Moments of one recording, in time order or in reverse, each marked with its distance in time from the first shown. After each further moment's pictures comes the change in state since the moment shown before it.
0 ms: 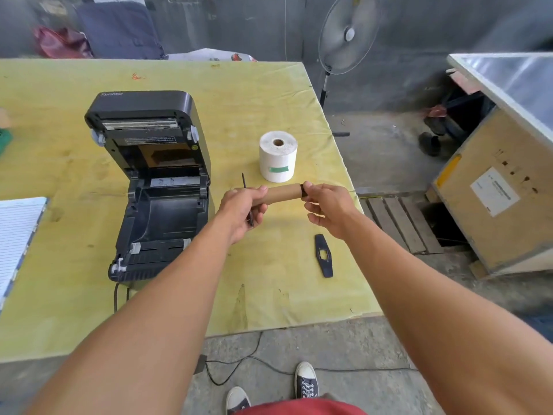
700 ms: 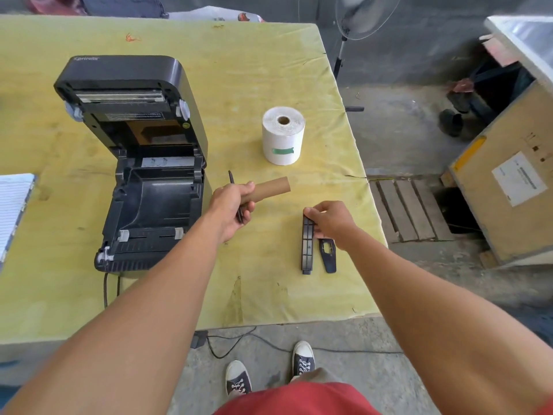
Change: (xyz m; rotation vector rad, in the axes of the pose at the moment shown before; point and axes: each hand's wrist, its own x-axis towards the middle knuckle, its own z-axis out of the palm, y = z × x) left_hand 0.029 -0.021 -0.017 -0.003 0.127 -0.123; right_hand 0.059 0.073 -0.014 -0.497 0.030 0.049
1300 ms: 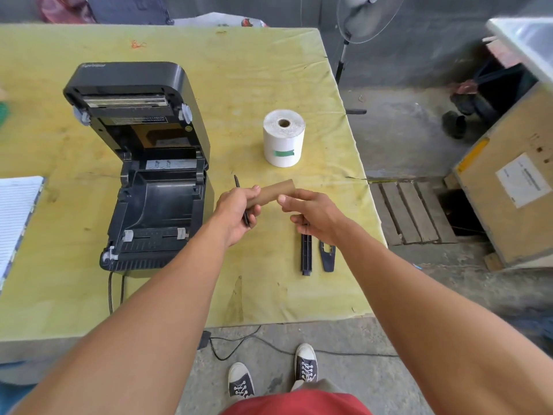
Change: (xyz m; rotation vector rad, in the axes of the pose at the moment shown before) left_hand -0.017 -0.002 0.011 -0.020 -0.003 -0.025; right_hand -0.029 -0.035 0.004 0.309 -0.357 -0.045
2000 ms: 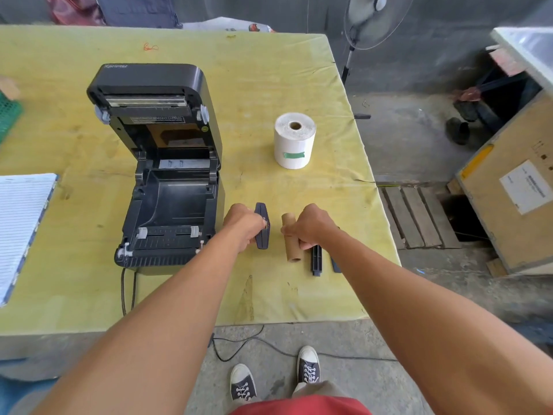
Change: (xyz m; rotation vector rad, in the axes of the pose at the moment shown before) left_hand 0.014 -0.022 -0.016 0.567 0.186 0.037; right_hand 0.009 0.003 0.042 -0.750 0.223 0.149
